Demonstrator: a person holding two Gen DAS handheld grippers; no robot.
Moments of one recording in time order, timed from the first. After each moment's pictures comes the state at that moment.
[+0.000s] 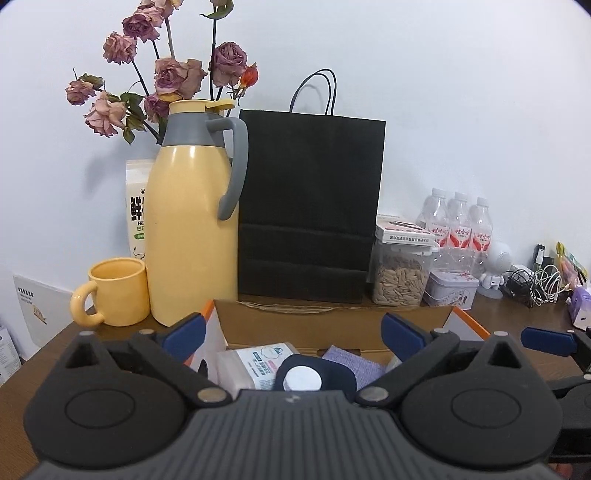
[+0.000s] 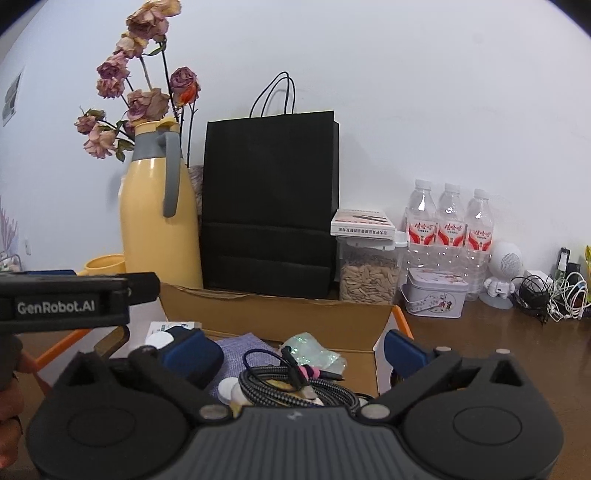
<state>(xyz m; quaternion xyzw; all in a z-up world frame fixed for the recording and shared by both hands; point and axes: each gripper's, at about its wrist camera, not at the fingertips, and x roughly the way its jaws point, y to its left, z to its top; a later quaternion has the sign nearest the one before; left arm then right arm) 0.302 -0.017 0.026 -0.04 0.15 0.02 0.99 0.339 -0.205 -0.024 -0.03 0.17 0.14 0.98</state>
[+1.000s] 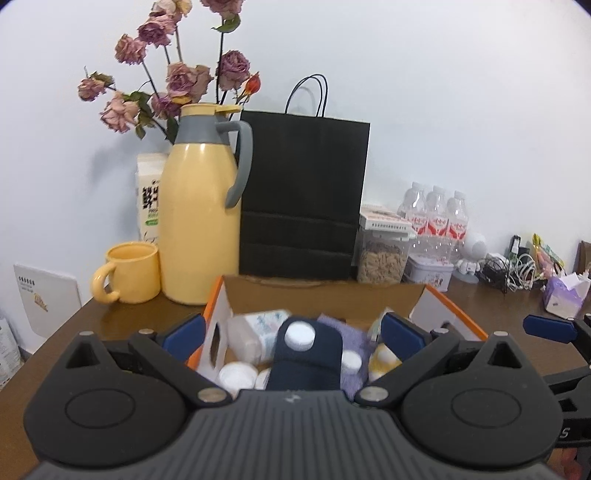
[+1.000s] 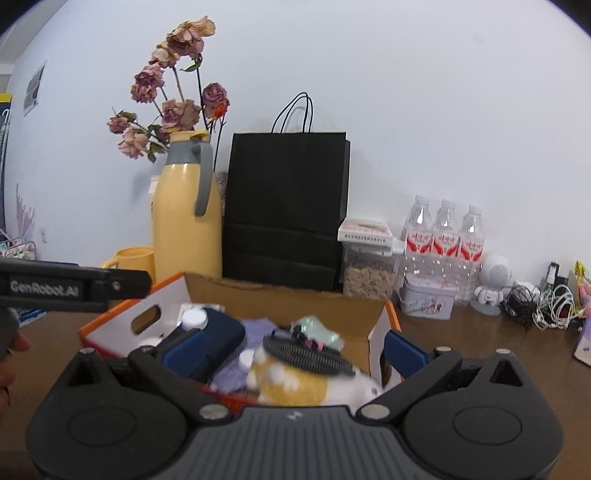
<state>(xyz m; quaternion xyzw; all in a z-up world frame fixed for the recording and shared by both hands) 0.231 -0.005 0.037 -0.04 0.17 0.00 0.98 0.266 -0.217 -0.013 -0.05 0.16 0.16 0.97</state>
